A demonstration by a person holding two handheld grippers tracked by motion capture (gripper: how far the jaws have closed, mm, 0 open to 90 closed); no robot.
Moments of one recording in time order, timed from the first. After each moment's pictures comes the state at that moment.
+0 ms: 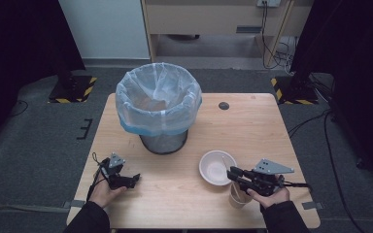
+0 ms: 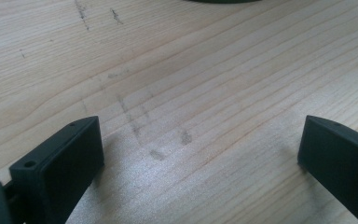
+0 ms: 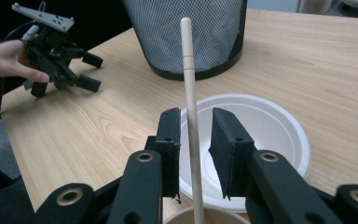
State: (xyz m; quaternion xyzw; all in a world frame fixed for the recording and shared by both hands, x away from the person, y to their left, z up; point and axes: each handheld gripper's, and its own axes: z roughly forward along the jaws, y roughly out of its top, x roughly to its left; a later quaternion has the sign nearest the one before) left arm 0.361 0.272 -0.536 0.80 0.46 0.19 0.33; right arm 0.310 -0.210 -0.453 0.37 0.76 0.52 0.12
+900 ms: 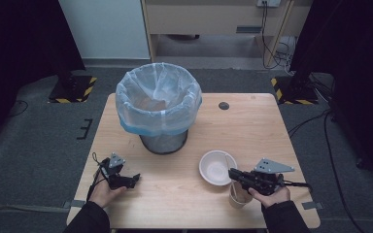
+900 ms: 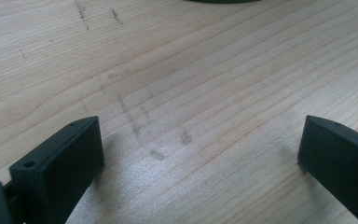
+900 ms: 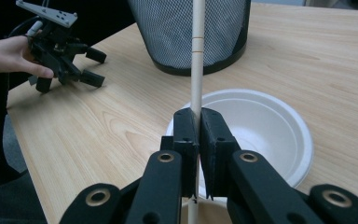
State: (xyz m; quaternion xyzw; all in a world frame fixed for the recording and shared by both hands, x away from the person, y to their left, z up) left arm 0.361 0.272 -0.536 0.80 0.46 0.19 0.33; right arm 0.311 -0.212 -0.451 0.36 0.77 0.52 0.11
